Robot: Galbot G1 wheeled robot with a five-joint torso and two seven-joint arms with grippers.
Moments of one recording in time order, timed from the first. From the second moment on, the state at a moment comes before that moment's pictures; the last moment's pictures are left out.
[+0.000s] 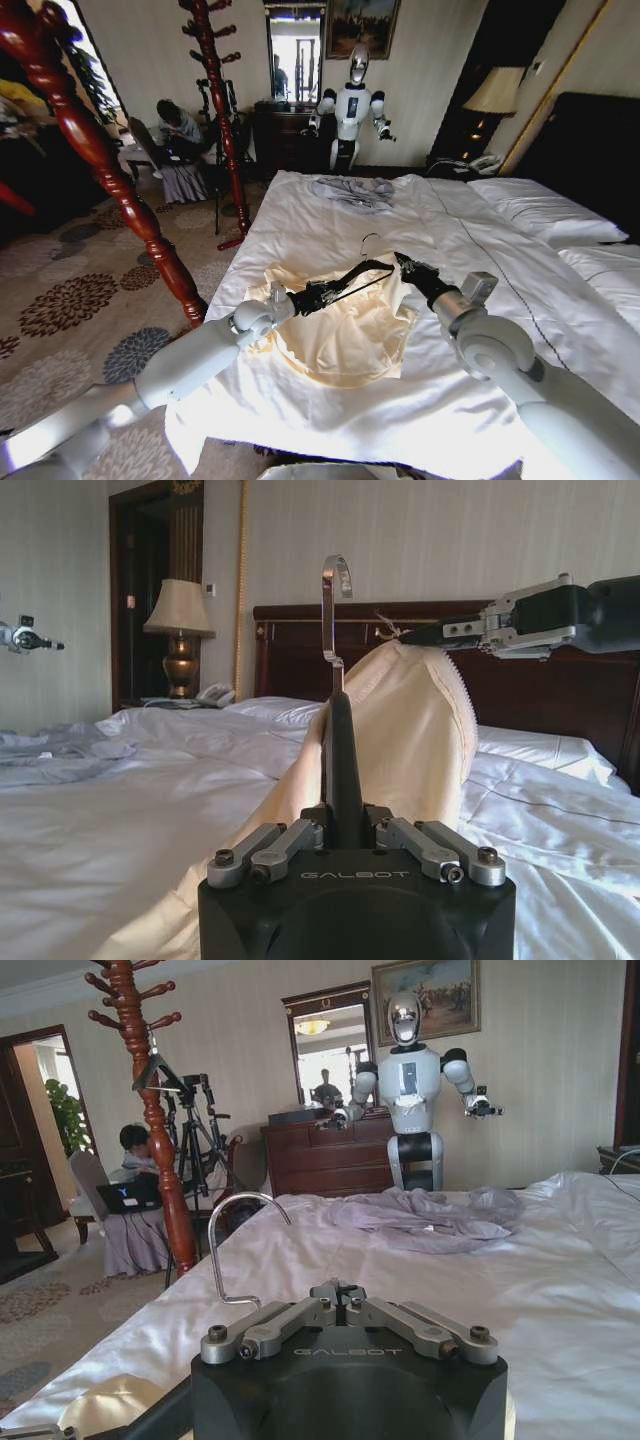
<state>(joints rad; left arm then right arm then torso) 0.45 -0.95 0.48 -1.67 -0.86 0.04 0.23 -1.16 0.64 0.41 2.27 1.11 -0.29 0.50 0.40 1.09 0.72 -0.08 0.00</state>
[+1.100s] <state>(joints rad) 0.47 -1.01 0.46 -1.69 -0.93 0.04 0.13 -1.22 0.67 0.45 2.36 1.21 -0.32 0.50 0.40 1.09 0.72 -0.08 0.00</state>
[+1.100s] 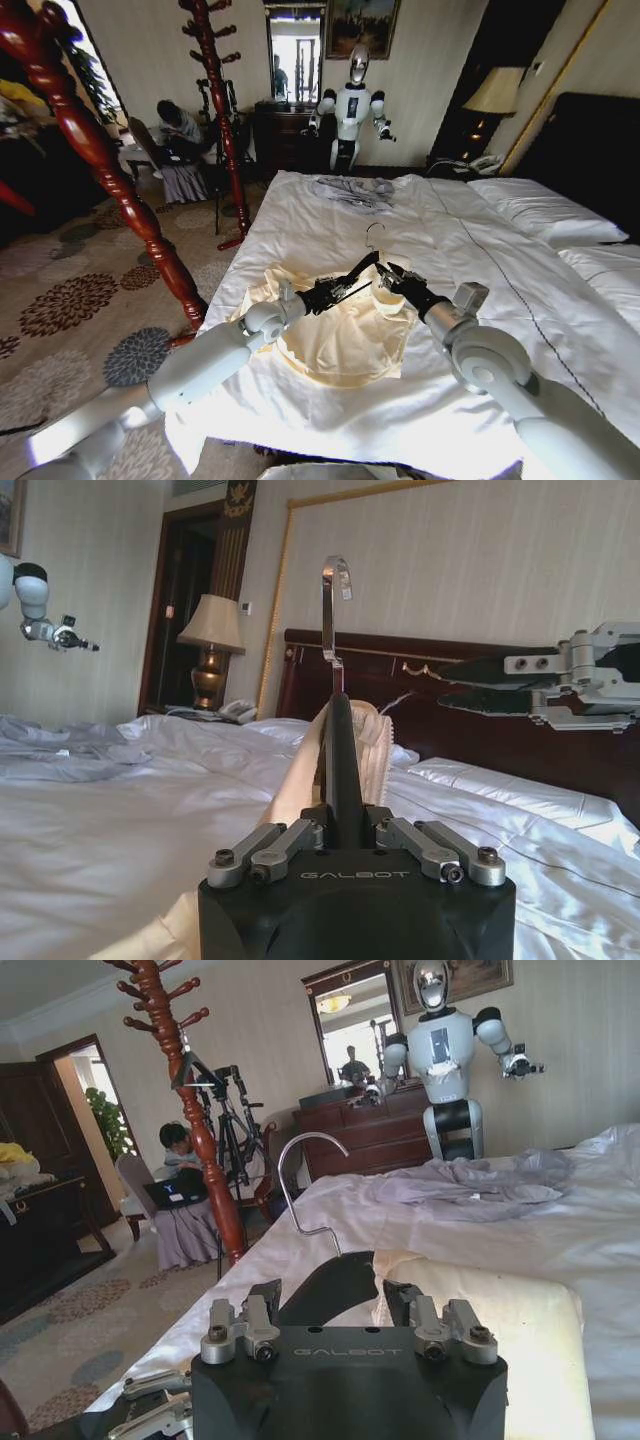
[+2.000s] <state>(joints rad) 0.50 -0.96 0.44 -1.80 -0.95 0.04 0.15 -1.30 0.63 0.50 1.93 0.28 0.04 0.20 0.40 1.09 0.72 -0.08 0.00</state>
